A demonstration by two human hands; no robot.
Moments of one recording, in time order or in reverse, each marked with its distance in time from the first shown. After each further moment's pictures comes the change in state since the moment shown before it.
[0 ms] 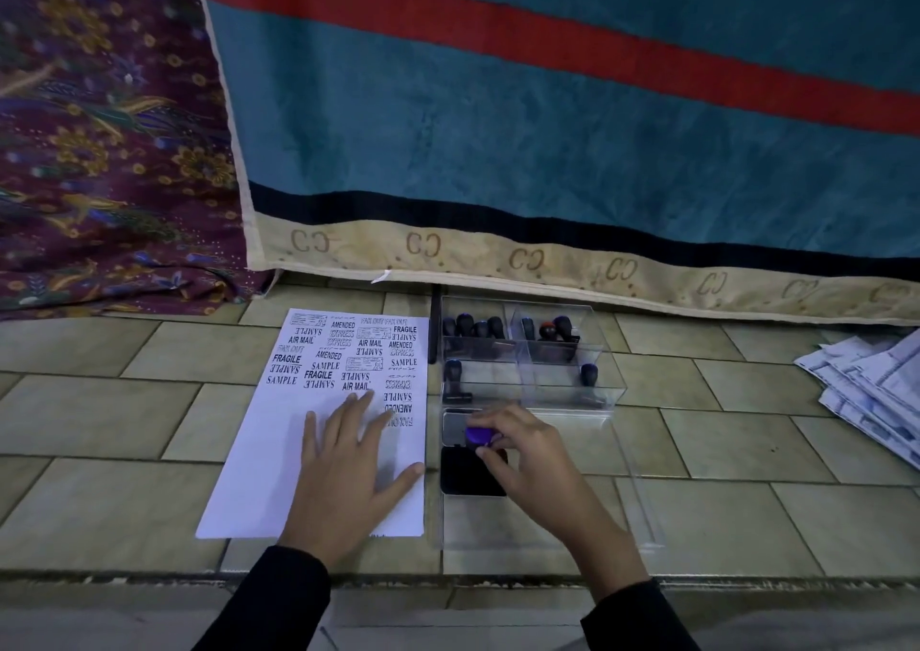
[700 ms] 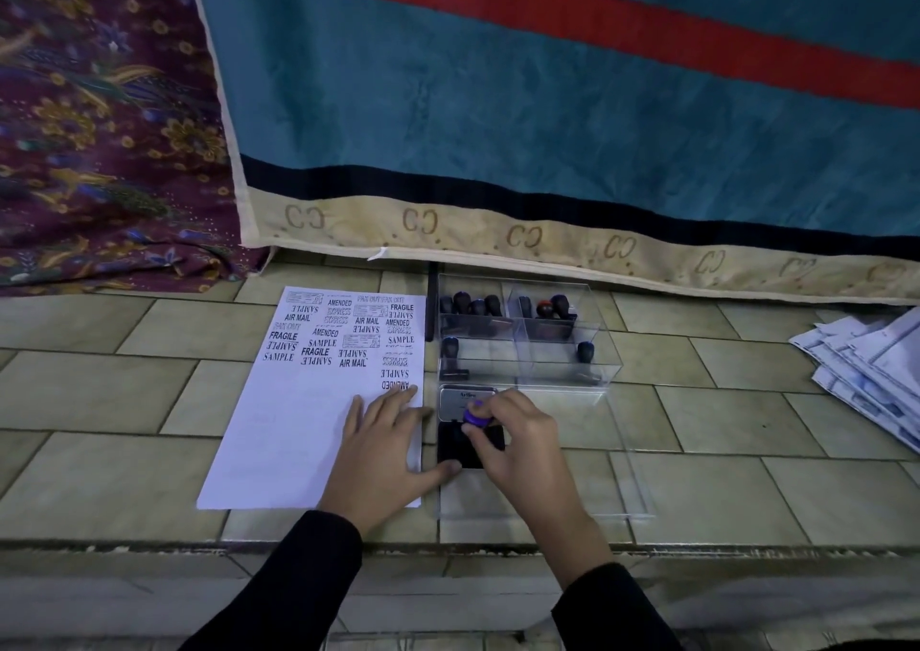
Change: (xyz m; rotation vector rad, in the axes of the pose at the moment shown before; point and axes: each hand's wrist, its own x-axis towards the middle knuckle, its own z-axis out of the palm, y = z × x) left_hand 0.019 0.024 0.015 -0.162 -0.054 0.078; right_hand 0.003 -0.009 0.013 -0.098 0.250 -0.046
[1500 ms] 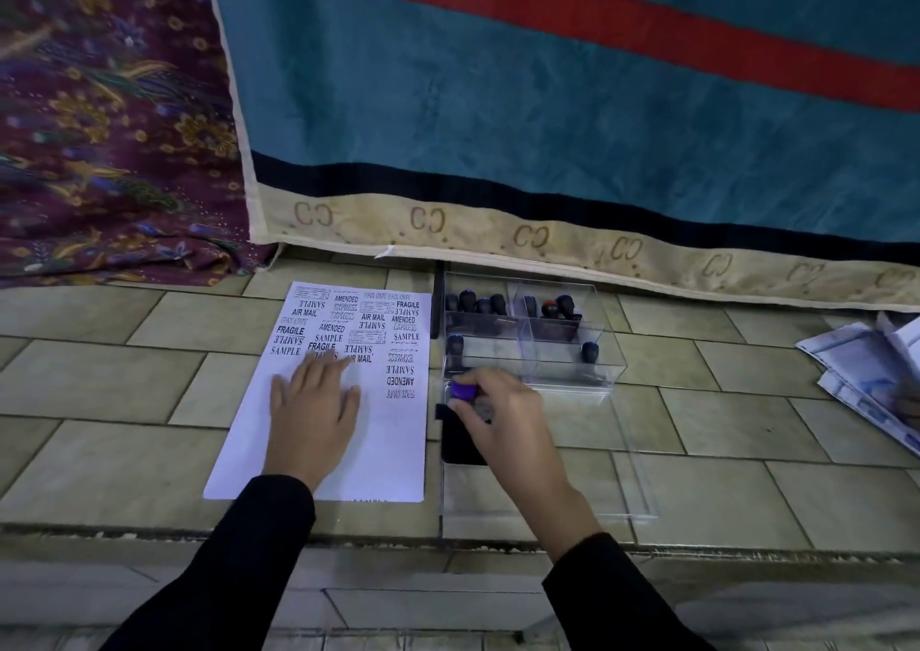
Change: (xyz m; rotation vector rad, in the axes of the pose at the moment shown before) left_hand -0.001 -0.058 -0.023 0.046 0.131 -0.301; right_hand 0.008 -0.012 0.011 0.014 -0.036 0.012
